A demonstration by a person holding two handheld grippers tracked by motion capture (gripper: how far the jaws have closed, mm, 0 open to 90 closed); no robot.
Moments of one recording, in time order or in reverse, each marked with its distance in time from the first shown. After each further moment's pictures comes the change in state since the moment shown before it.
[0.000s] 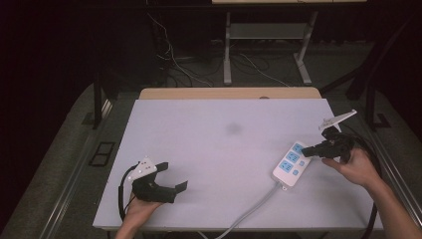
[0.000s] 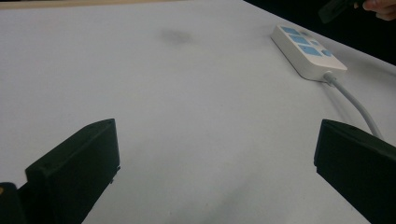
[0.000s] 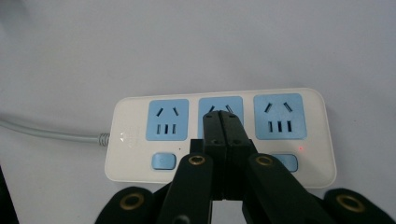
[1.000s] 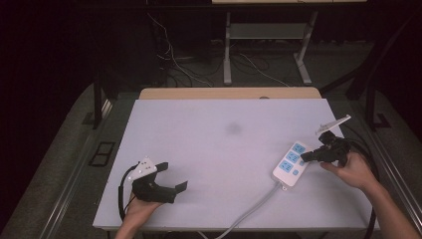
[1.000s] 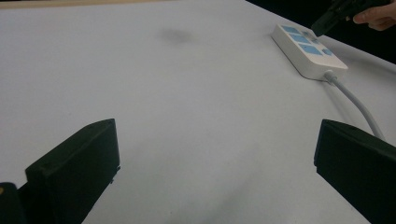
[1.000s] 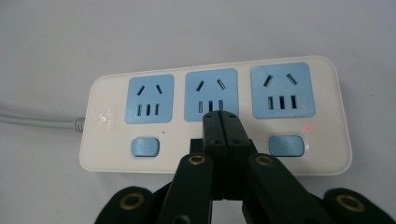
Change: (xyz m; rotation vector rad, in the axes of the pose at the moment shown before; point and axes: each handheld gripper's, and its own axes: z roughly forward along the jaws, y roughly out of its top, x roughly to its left) left arm 0.000 0.000 0.000 0.002 0.002 0.003; right arm -0.009 -0.013 0.018 0.047 0.007 0.025
